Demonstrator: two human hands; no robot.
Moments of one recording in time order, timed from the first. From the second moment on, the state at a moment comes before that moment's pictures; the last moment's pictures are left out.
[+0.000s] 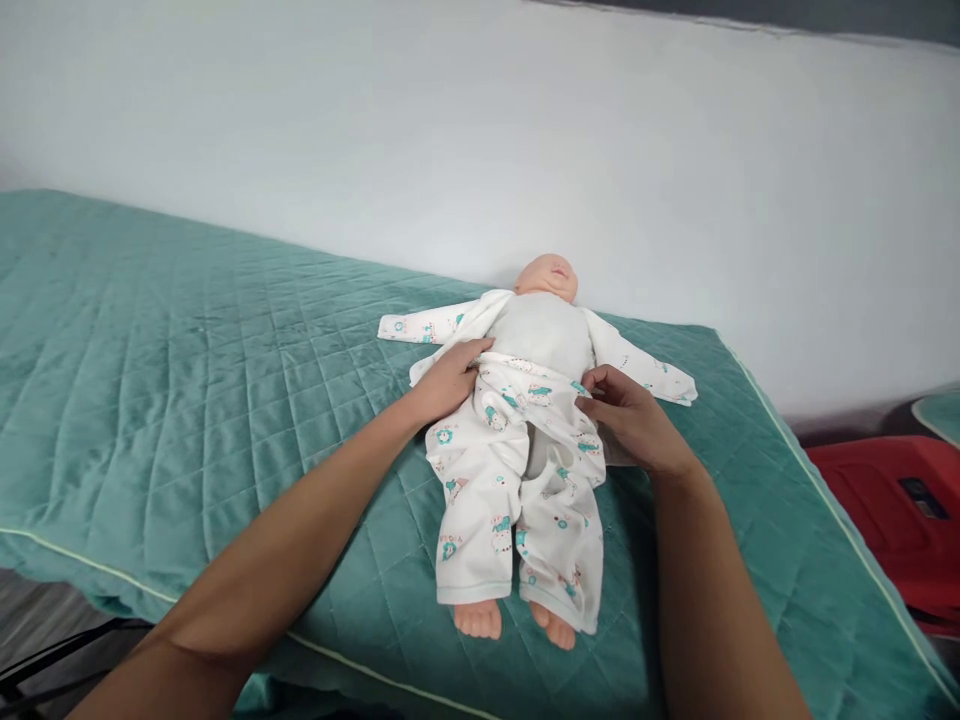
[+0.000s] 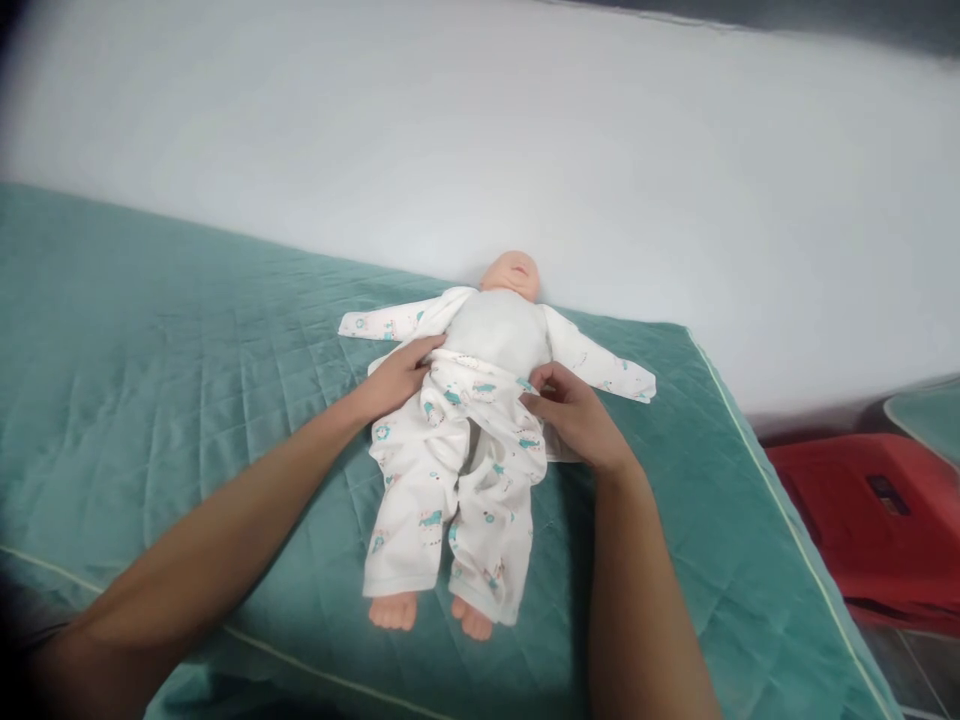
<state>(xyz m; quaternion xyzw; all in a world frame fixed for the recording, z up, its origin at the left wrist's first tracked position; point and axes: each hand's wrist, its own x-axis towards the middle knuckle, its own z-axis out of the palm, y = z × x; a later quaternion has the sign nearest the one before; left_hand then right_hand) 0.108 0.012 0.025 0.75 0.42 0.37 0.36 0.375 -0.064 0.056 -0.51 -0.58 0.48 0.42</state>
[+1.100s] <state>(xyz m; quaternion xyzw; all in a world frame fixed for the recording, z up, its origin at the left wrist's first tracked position) 0.106 0.015 0.027 0.68 0.54 0.35 0.34 0.373 -0.051 0.044 -0.68 -0.56 0.20 0.42</state>
